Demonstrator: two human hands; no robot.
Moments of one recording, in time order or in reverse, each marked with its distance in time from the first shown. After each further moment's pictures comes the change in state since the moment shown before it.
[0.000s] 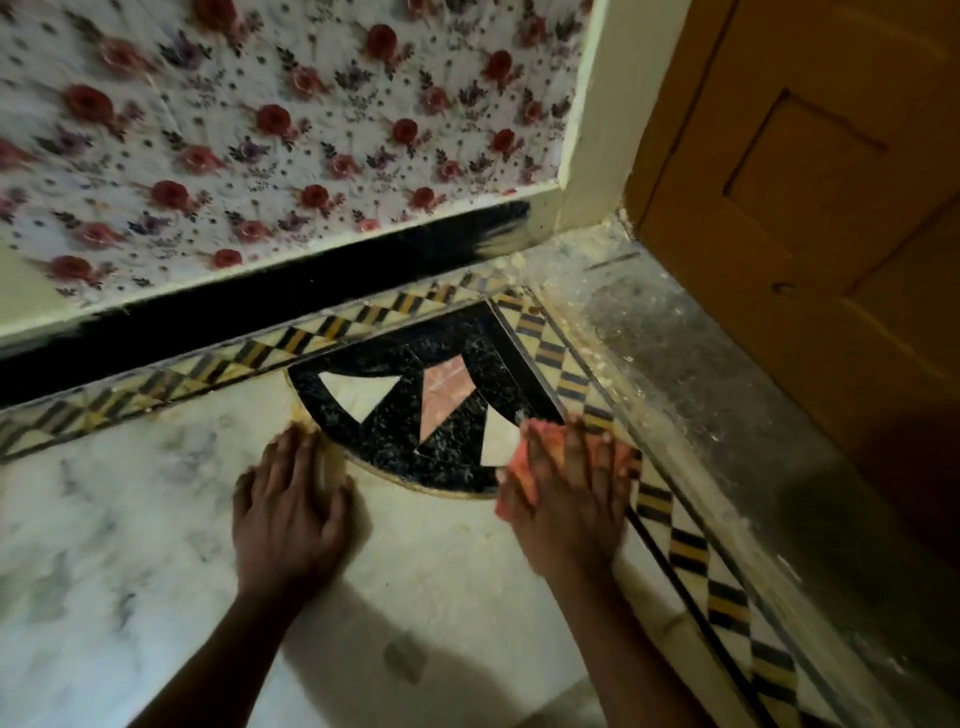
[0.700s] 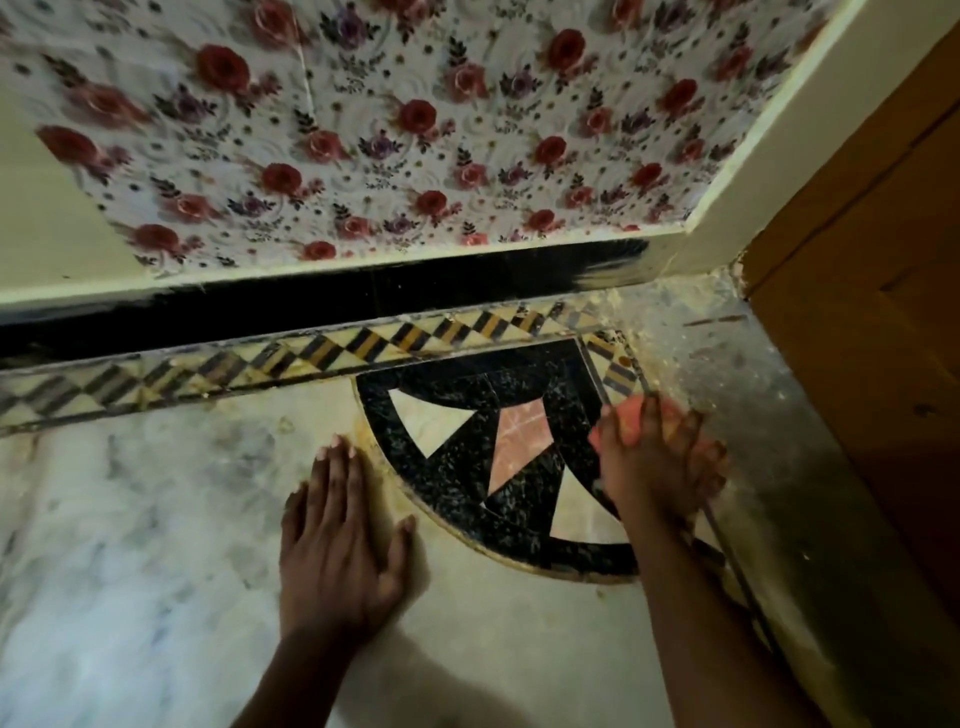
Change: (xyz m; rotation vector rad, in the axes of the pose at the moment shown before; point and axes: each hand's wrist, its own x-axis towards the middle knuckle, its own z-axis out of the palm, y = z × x) left_hand 0.009 -0.005 0.013 0.061 -0.030 -0.095; right_hand 0.155 -0.038 -0.008 0.043 -0.091 0.358
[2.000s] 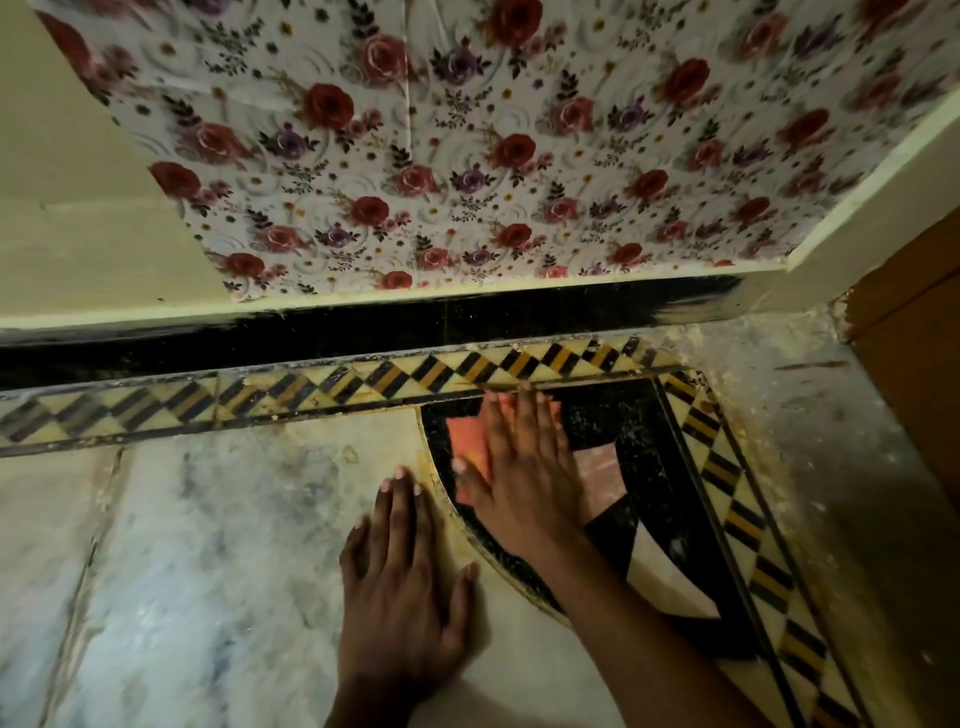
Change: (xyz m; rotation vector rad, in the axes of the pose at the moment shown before) left_hand 0.006 0.003 -0.011 0.004 -0.117 0.013; right_hand -0.093 -0.143 0.049 -0.180 -0.131 -0.893
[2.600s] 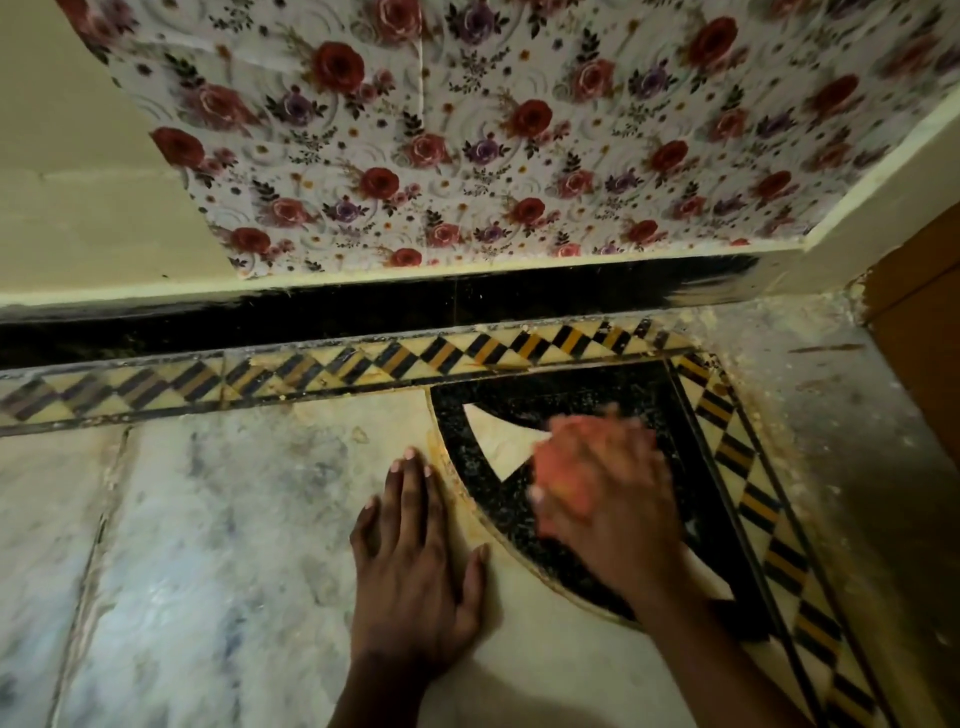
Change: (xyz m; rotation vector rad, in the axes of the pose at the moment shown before) left_hand 0.001 -0.002 0.002 0.033 0.024 0.022; right_hand -0.055 0.073 -0.008 -0.048 0.018 0.082
